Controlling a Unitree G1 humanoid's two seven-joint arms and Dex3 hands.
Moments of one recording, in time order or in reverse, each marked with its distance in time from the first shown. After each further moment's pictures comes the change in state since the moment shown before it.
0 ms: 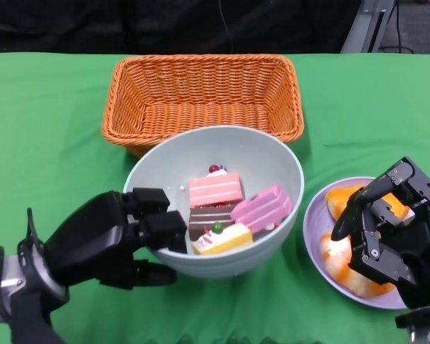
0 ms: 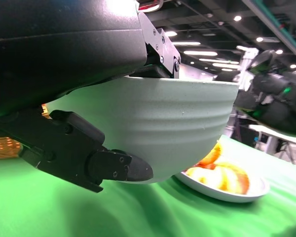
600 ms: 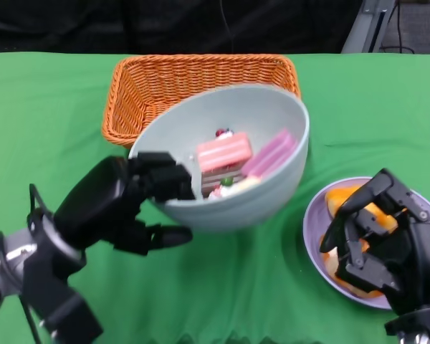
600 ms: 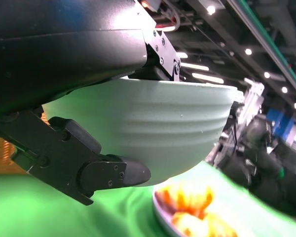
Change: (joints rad) left arm -0.068 -0.134 0.200 0.158 -0.324 -0.120 -0.368; right arm -0.009 -0.005 0.031 0.096 -0.061 -0.039 0.013
